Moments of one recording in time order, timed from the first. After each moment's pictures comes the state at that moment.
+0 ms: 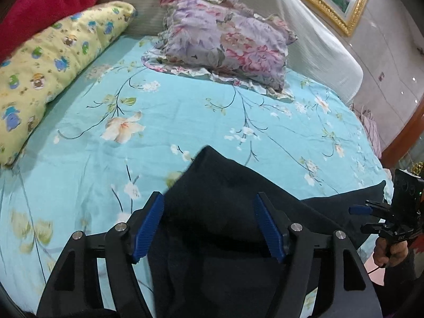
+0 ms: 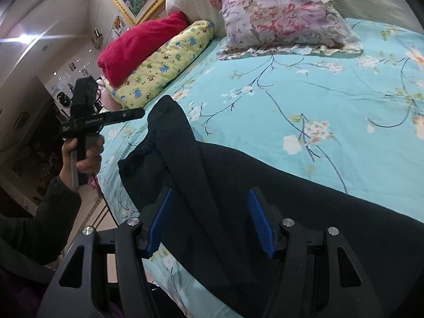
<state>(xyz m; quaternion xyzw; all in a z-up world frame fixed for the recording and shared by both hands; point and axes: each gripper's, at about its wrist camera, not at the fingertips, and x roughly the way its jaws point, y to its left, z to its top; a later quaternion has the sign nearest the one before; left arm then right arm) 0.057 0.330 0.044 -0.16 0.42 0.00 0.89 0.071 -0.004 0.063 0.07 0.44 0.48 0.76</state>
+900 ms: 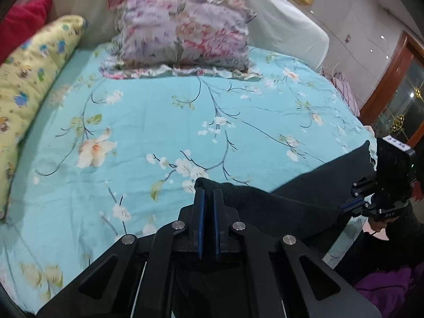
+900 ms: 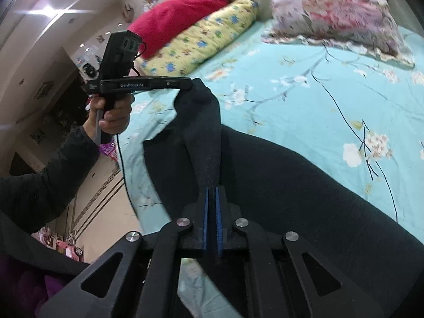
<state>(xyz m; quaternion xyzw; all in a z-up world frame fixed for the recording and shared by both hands) 0.063 0.319 0.056 -0.08 0.44 -0.10 0.89 0.054 0.045 0.064 0.02 0.43 0.56 0.71</state>
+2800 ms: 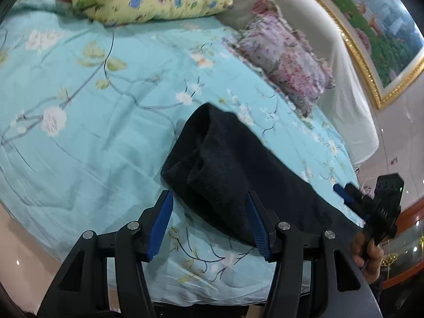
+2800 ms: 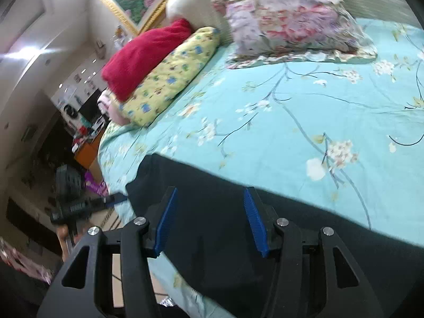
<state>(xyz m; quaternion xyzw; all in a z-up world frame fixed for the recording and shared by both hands) -0.108 0.312 0.000 -0.37 0.37 0.12 0.84 0.093 0.023 0.080 0.12 0.44 0.48 0.75</state>
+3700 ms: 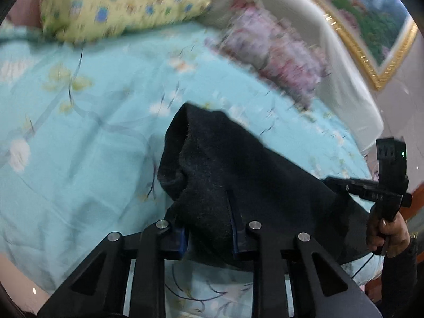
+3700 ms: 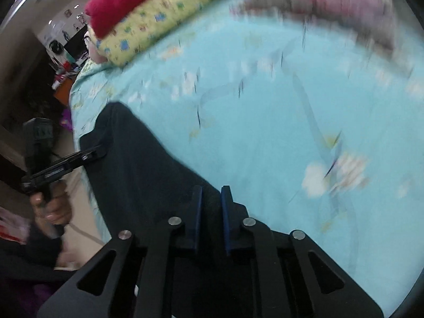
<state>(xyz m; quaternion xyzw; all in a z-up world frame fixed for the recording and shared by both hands) -0.068 0.294 0.004 -0.29 0.34 0.11 0.89 0.112 0.083 0.067 -0.07 0.48 0.49 0.73</state>
